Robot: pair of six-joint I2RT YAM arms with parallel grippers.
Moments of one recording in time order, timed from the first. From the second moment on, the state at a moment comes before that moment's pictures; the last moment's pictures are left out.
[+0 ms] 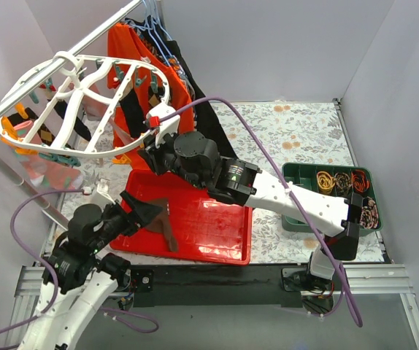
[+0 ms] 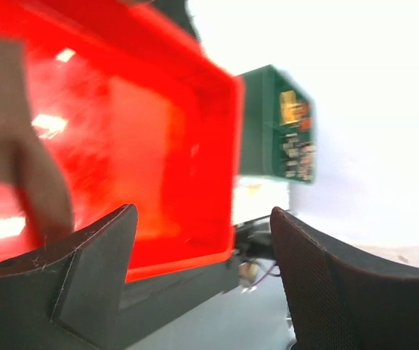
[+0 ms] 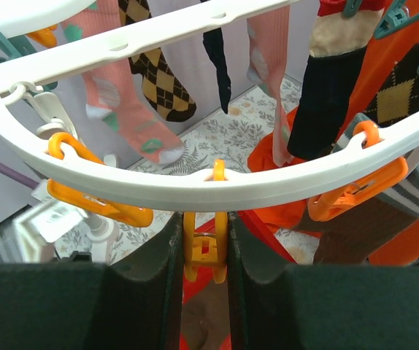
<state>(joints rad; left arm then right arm) -0.42 0.32 0.72 -0.83 0.16 -0.99 1.28 1.70 1.85 -0.23 0.35 0.13</state>
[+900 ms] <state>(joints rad) -0.42 0.14 0.71 -0.62 0.19 -0.91 1.26 1.40 1.53 -0.33 0.40 0.18</state>
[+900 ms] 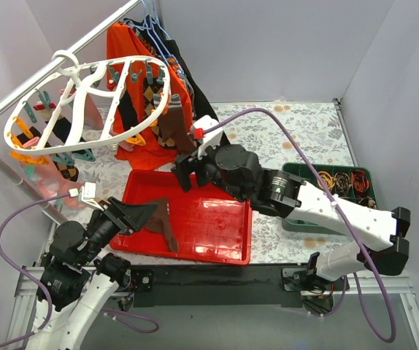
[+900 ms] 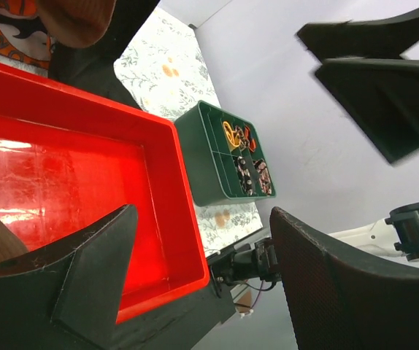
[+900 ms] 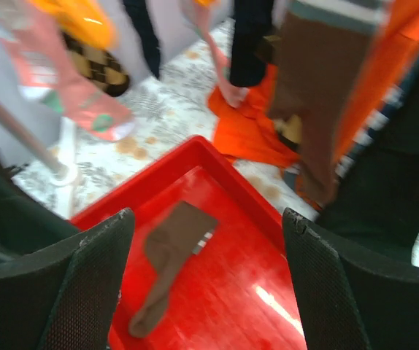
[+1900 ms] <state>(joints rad) -0.42 0.31 0.82 -0.70 0.26 -0.88 0.75 1.64 1.47 -0.26 -0.10 0.17</state>
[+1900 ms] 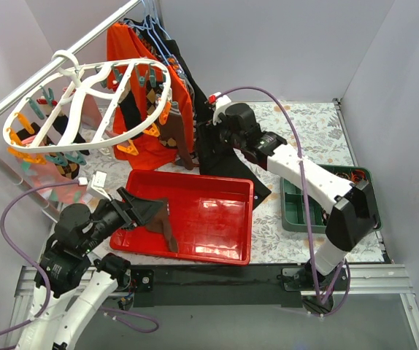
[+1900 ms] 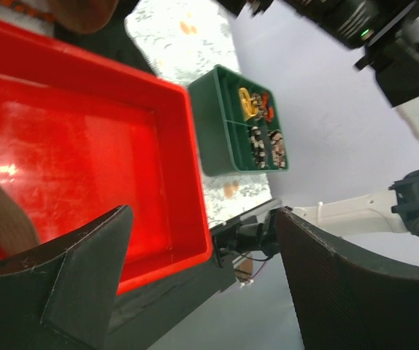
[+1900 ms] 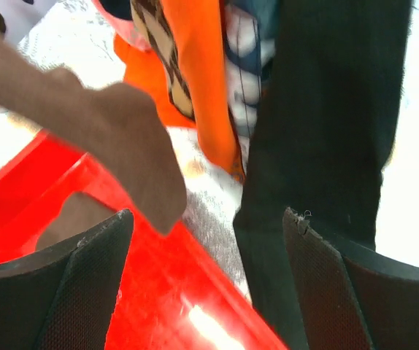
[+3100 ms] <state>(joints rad) -0.42 0.33 0.89 -0.86 0.23 -0.84 0.77 1.76 1.49 -0.03 -0.41 0.09</state>
